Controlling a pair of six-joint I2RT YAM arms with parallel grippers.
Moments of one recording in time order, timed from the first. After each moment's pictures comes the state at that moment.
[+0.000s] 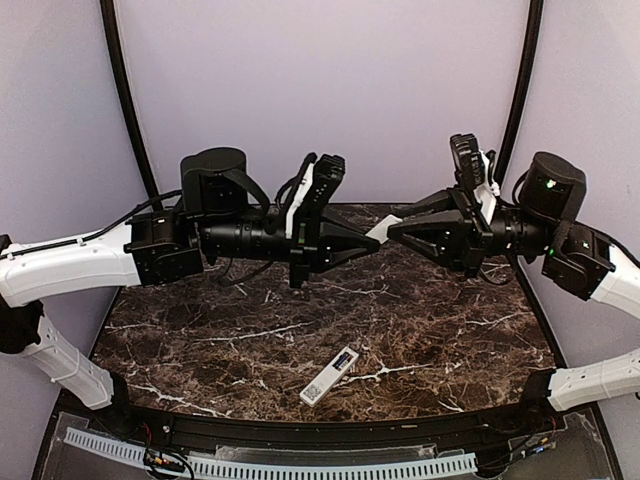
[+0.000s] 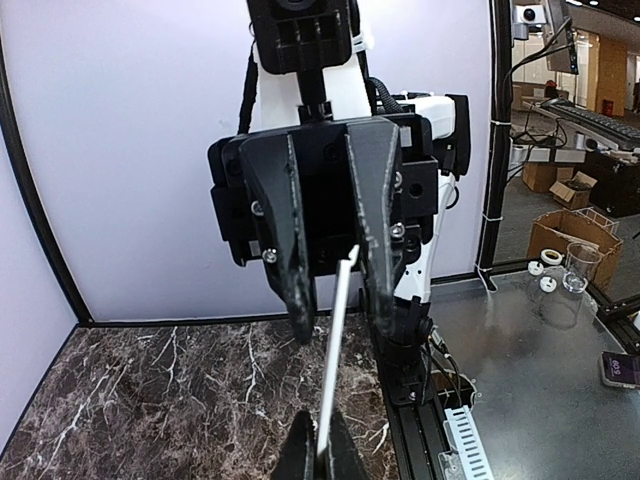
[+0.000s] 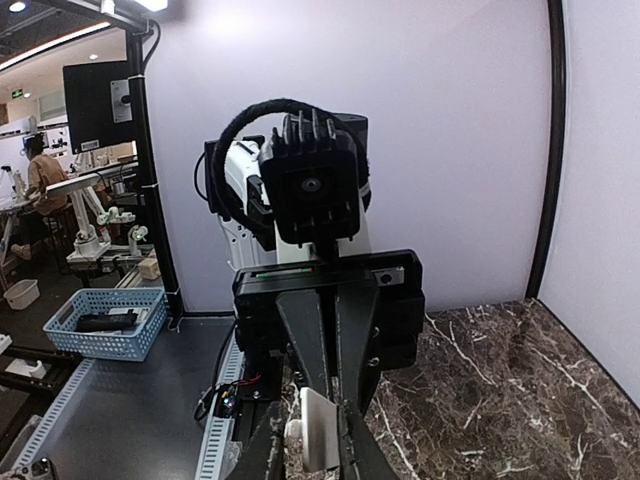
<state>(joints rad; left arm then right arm) -1.13 1.43 1.33 0.03 0.46 0.13 0.95 0.97 1.04 0.00 -0.63 0.06</state>
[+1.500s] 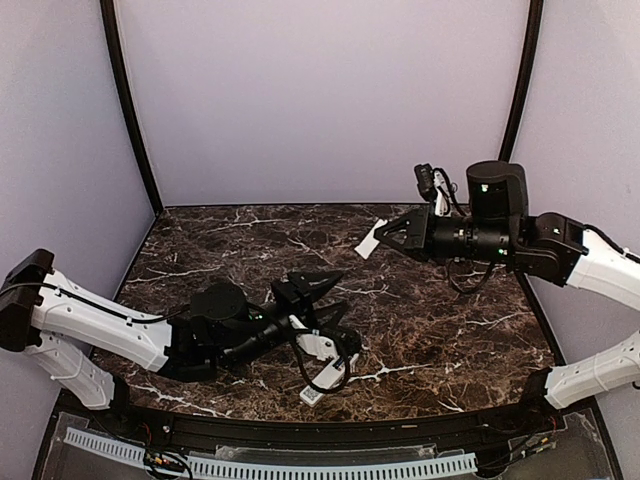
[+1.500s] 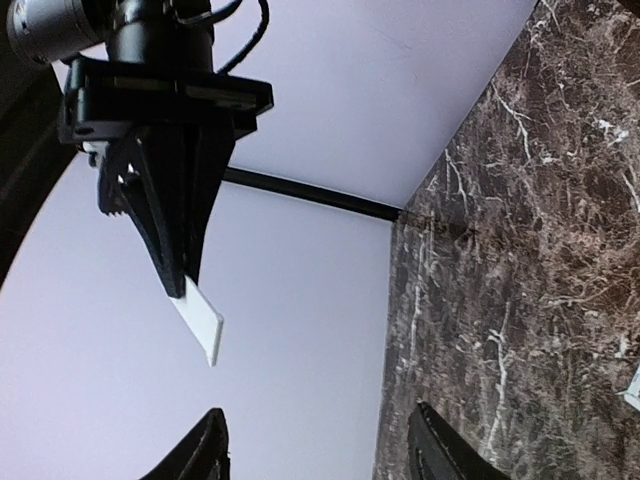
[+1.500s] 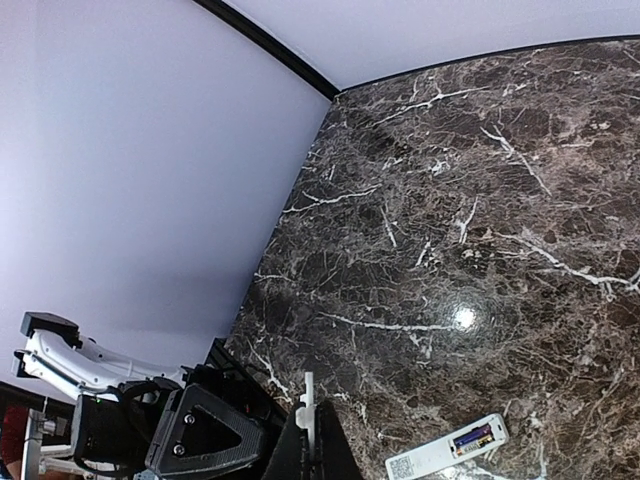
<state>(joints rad) -1.33 1.47 0.76 0.70 -0.38 1.26 0.95 1.12 1.11 -0.35 -0.06 0.83</state>
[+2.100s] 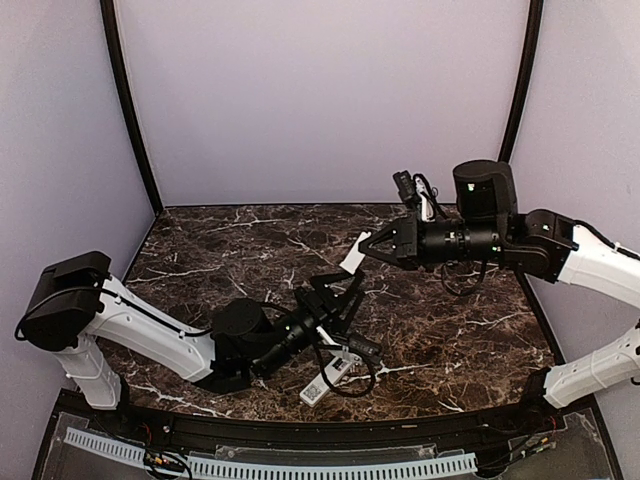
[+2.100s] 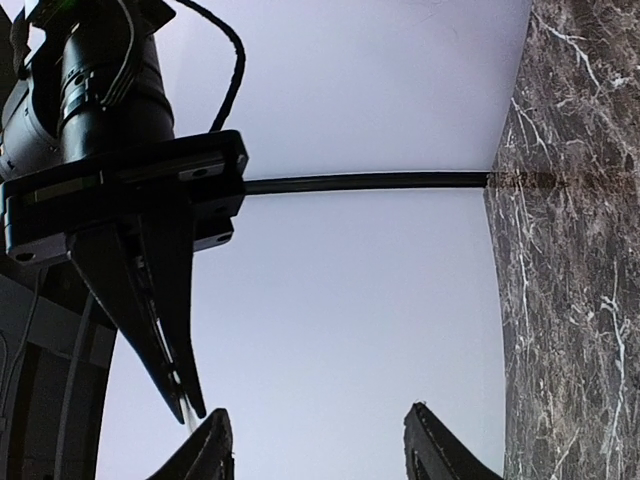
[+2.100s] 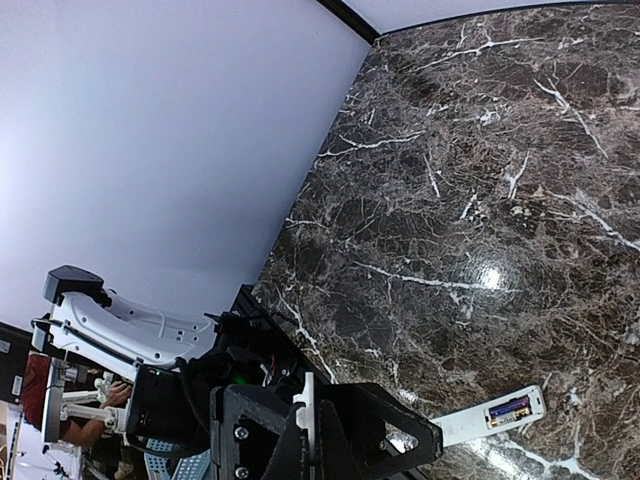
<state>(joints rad) -1.33 1.73 0.77 1.18 -0.39 1.75 0.96 1.17 1.14 -0.36 -0.24 0.83</state>
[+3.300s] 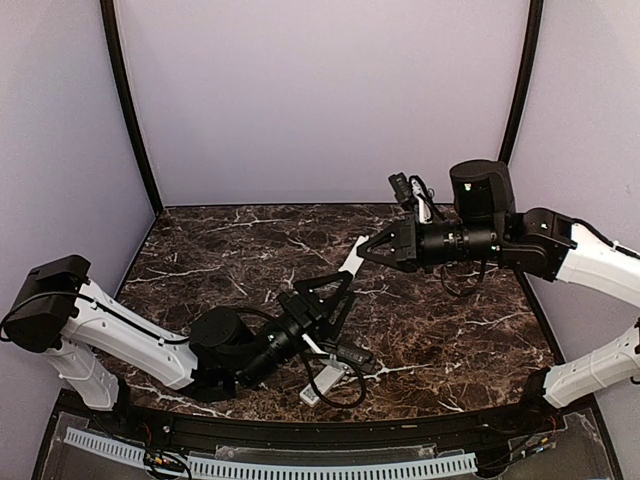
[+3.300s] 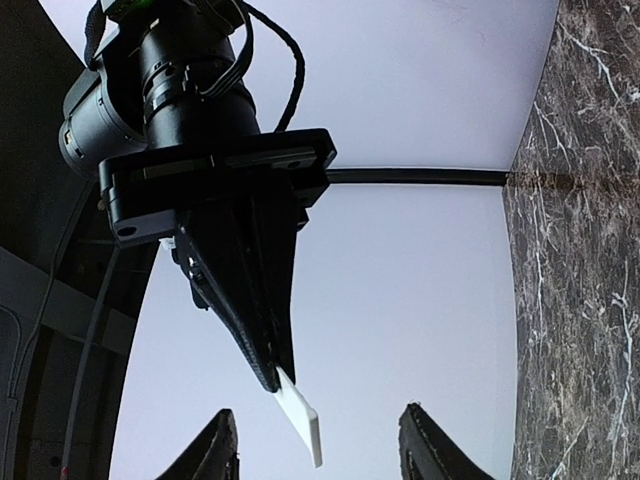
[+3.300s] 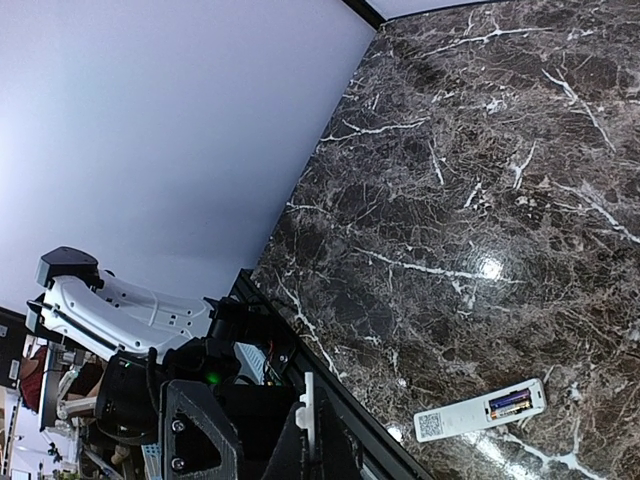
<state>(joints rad) -1.40 1.63 0.72 1.21 -0.48 1.77 0.96 1.18 1.15 -0.38 -0.27 0.80</state>
